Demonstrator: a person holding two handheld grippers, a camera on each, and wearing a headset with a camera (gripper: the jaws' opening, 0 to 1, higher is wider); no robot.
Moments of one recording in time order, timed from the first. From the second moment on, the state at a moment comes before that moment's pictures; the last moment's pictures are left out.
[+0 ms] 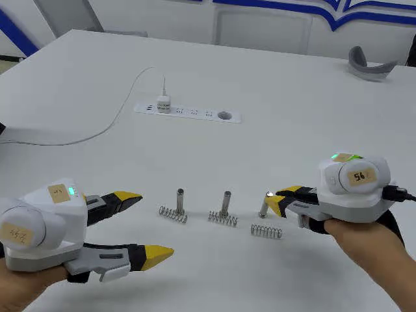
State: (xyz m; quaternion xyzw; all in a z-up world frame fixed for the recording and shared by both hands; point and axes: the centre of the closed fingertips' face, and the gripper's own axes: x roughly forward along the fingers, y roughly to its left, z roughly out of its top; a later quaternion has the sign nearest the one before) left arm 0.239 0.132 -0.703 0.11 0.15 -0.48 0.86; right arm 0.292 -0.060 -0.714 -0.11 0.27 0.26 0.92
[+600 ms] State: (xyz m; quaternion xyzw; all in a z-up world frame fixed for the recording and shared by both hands) left arm 0.238 0.131 -0.703 0.11 0.15 -0.48 0.86; right arm 0.257 -0.035 -0.726 -0.18 0.30 0.39 0.85
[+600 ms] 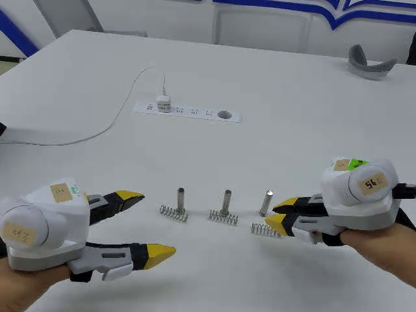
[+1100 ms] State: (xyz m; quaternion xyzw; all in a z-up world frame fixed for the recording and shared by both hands) left arm 0.234 0.130 -0.706 0.11 0.15 -0.48 0.86; right arm 0.258 -0.016 -0.746 -0.25 0.33 0.46 0.79
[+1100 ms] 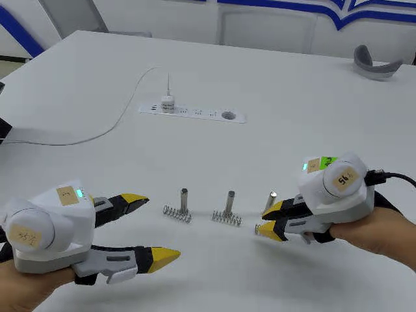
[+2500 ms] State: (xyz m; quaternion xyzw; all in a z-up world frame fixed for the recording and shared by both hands) left arm 0.222 0.119 -0.714 0.10 0.16 -0.50 0.85; right arm 0.256 -0.014 -0.754 -0.27 0.36 0.48 0.75
